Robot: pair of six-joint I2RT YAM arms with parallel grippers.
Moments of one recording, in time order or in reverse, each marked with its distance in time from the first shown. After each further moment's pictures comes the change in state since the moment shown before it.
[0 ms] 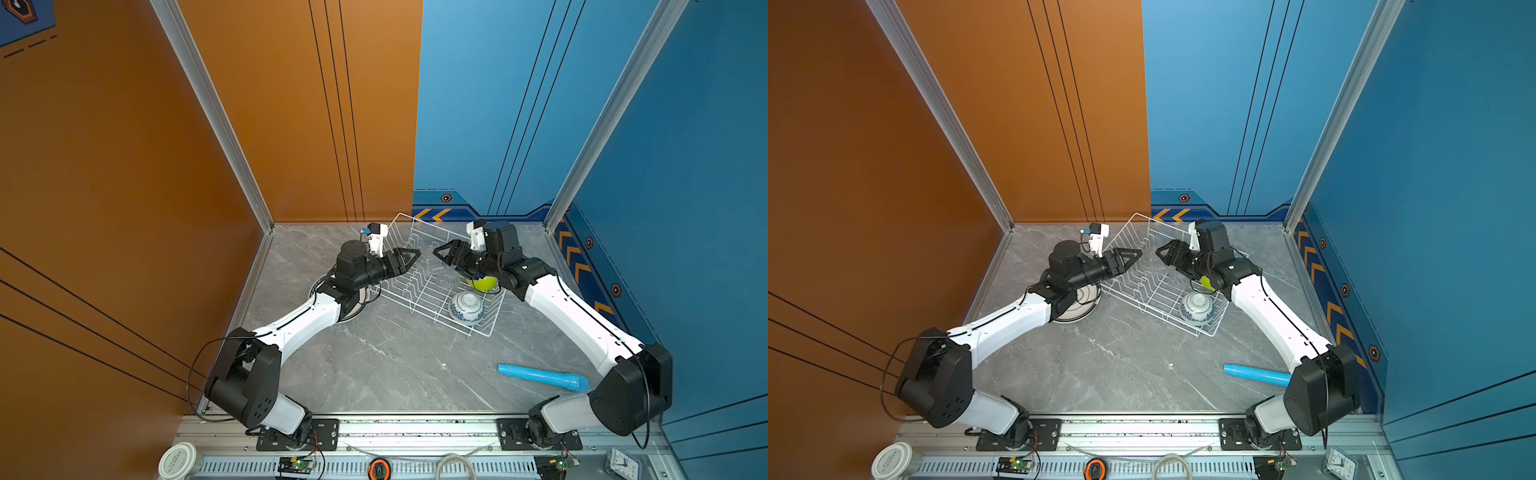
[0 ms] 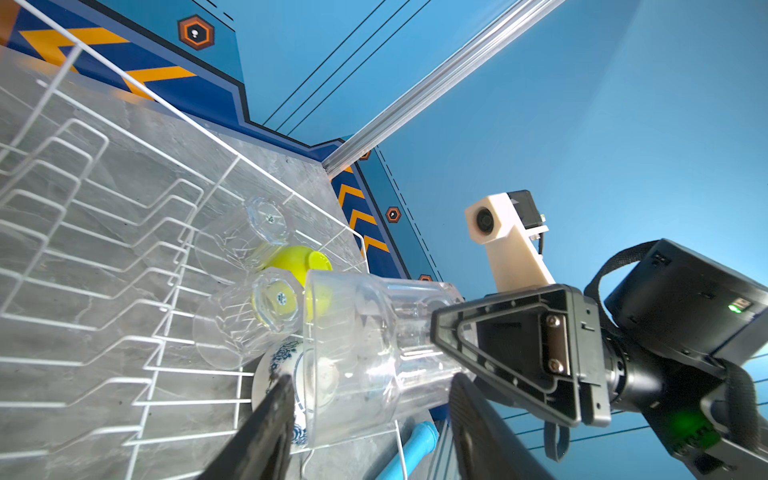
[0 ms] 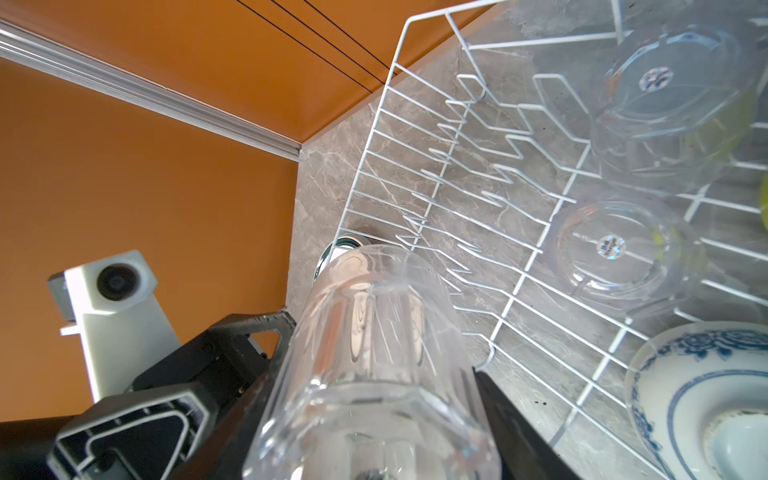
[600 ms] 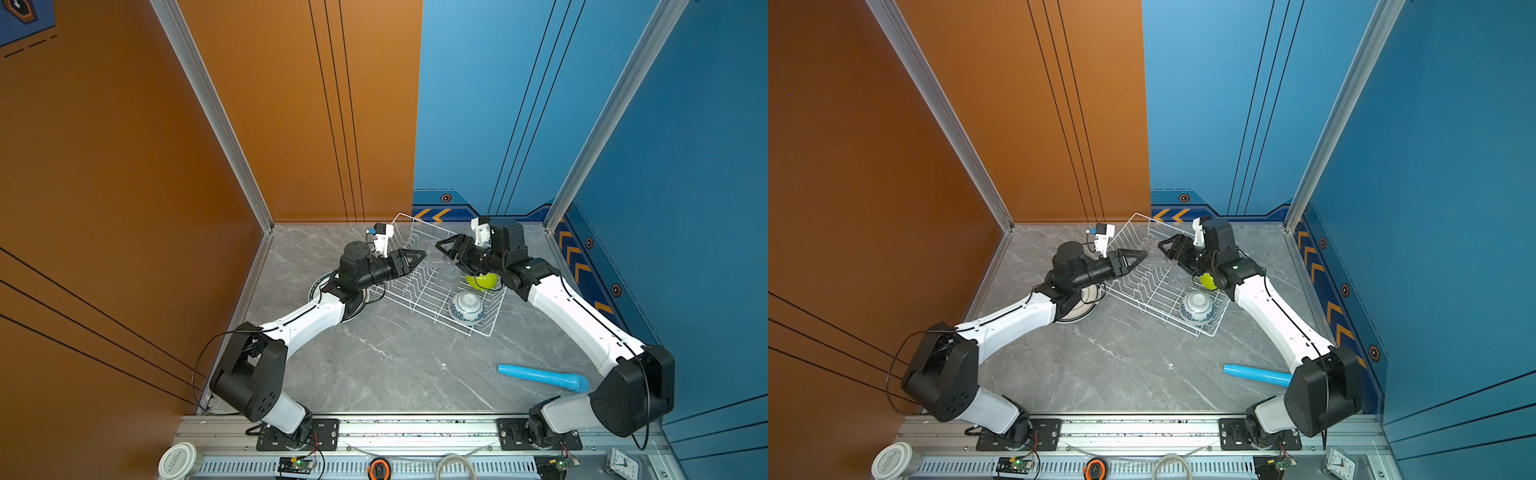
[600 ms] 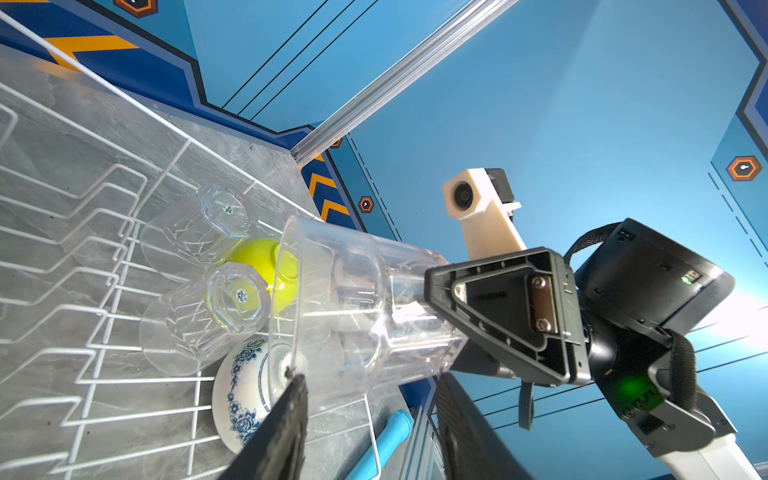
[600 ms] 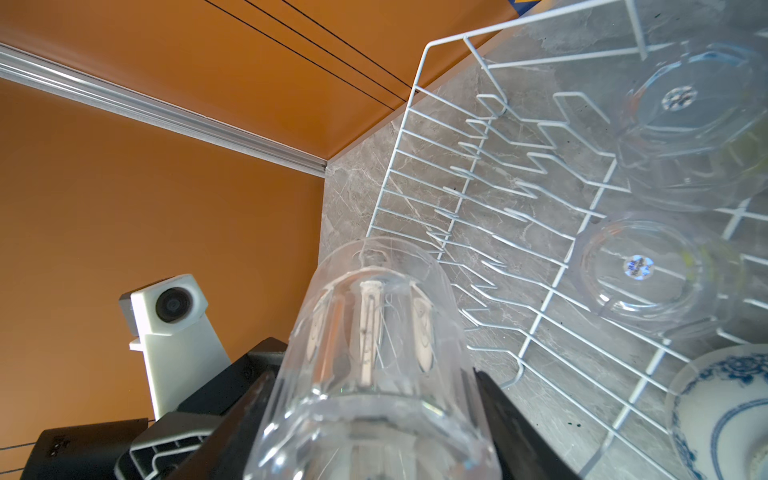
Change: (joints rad) left arm -0.013 0.035 0.000 0.085 0.053 -0.056; right arm -0.029 -0.003 -0.014 0.075 -0.047 0.055
